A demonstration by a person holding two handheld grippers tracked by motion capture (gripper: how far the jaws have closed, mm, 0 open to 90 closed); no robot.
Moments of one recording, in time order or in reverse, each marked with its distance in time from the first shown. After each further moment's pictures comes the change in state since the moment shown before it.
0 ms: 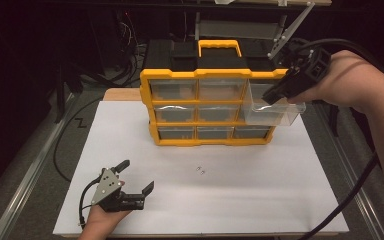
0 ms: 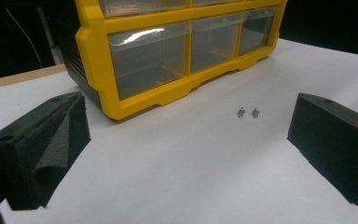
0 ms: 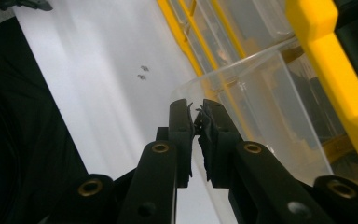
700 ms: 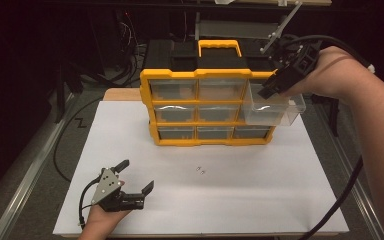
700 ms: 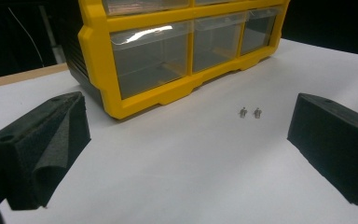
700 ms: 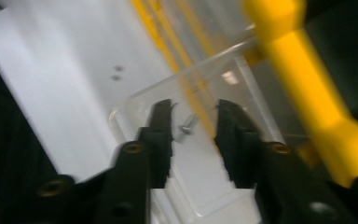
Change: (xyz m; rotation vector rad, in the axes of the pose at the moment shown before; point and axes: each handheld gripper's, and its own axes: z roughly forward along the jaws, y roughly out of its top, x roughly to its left) left arm 0.001 0.000 0.001 0.000 0.007 -0.006; right arm -0.023 0.008 0.014 0.020 -0.066 0.055
